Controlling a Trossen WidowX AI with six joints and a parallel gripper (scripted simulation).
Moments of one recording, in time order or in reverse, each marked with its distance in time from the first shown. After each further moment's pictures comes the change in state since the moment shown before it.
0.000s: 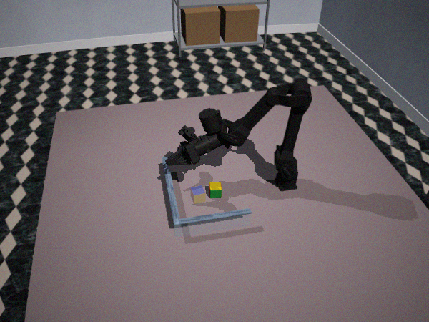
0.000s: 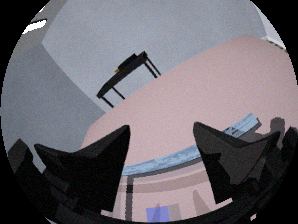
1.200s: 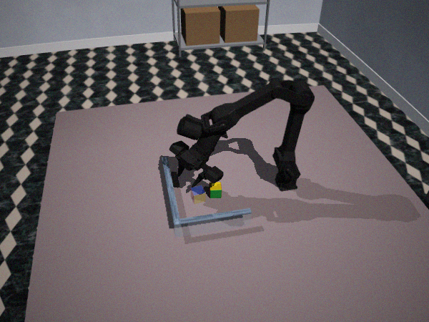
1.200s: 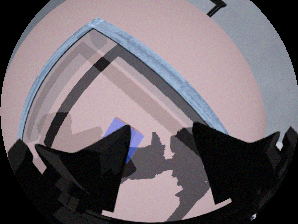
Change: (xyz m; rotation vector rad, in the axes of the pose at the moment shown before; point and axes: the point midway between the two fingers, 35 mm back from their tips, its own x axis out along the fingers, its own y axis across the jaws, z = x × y) arm -0.019 0.021 -0.062 -1.143 0.843 0.001
